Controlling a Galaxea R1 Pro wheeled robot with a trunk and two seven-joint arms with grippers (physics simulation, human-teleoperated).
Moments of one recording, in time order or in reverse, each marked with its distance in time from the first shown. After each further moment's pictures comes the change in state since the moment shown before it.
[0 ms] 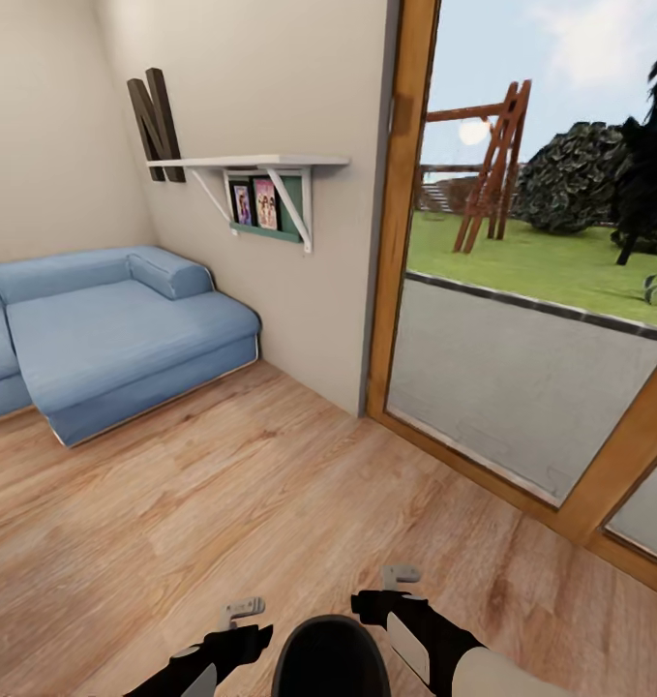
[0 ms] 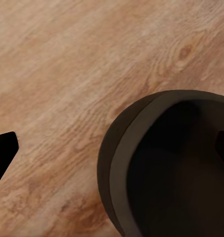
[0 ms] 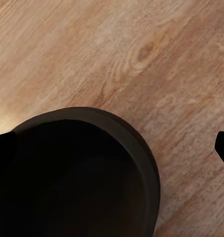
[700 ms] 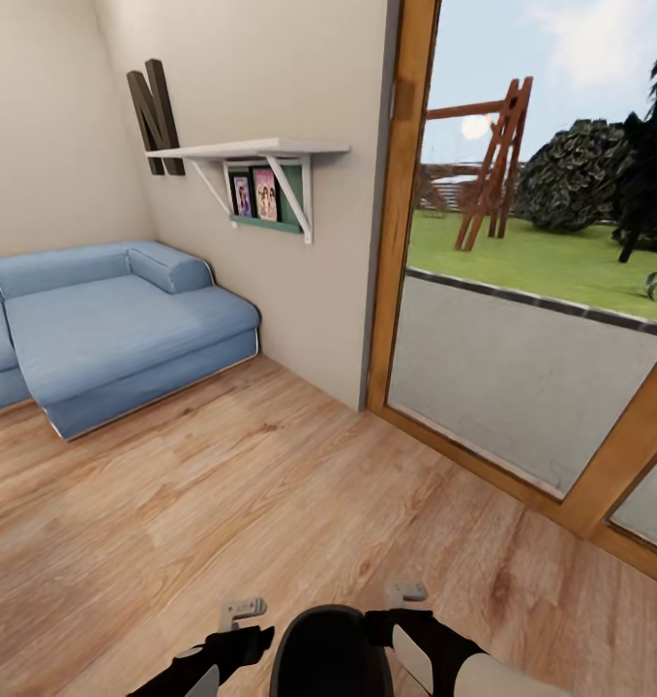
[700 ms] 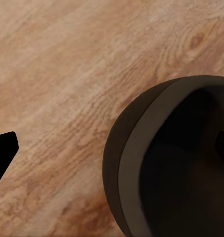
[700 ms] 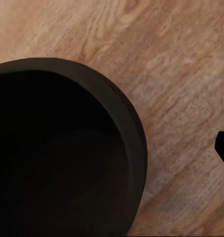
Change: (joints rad) left arm 0.000 -0.007 -0.009 0.001 0.001 0.001 0.016; right arm 0.000 0.003 -0.002 0.075 -0.001 0.043 -0.004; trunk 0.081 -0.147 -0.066
